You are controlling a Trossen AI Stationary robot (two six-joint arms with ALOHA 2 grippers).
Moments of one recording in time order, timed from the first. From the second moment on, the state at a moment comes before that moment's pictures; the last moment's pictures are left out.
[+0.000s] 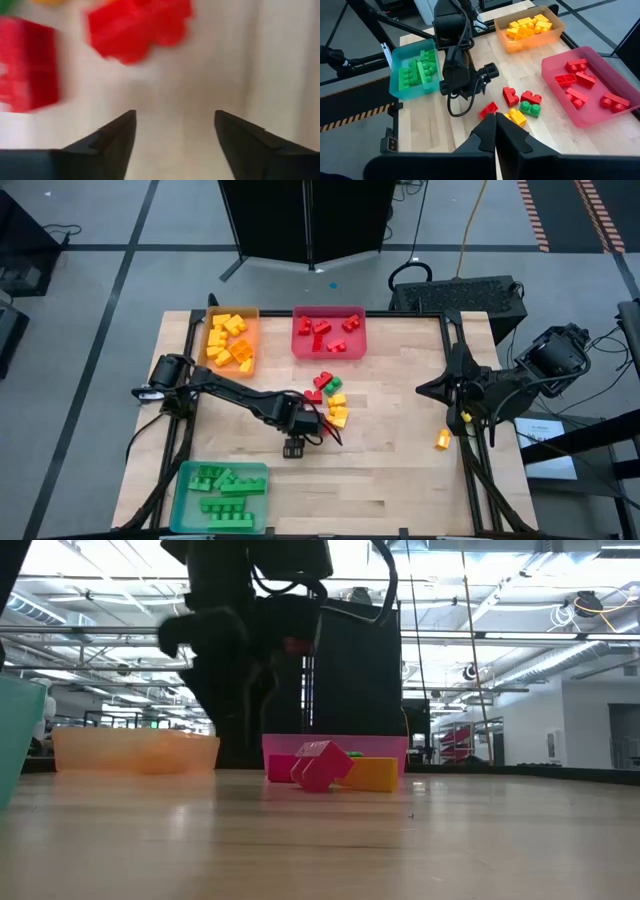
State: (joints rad) left arm -0.21 1.90 1.30 -0.75 -0.05 -0.20; right arm 0.63 1.21 1.76 -1.33 0.62 0.77
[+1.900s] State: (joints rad) left arm -0.17 1.95 1.34 -0.58 -0.11 0.09; right arm 0.63 1.21 1.76 -1.34 0.60 0.77
